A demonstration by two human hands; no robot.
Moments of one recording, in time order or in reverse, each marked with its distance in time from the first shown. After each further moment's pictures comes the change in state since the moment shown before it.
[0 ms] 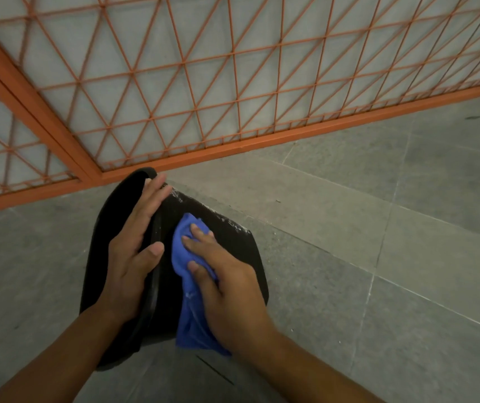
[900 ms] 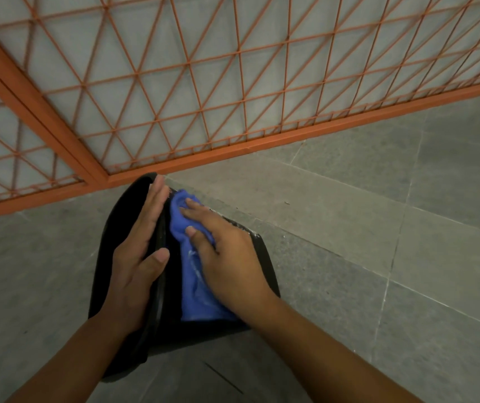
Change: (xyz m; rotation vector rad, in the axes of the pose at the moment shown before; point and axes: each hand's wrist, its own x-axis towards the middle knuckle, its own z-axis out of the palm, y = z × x) left_hand 0.001 0.000 -0.002 -0.035 -0.025 -0.033; right_hand 0.047 -0.004 0.000 0.034 0.019 0.006
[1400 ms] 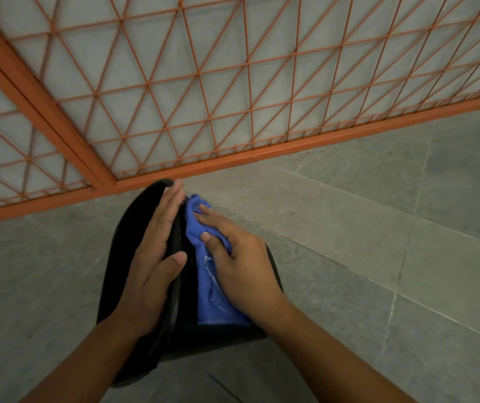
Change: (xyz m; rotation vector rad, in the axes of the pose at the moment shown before) left_hand 0.009 0.002 0.005 0.014 -0.020 -0.048; right_hand 0.007 0.005 -0.006 0.073 0.002 0.022
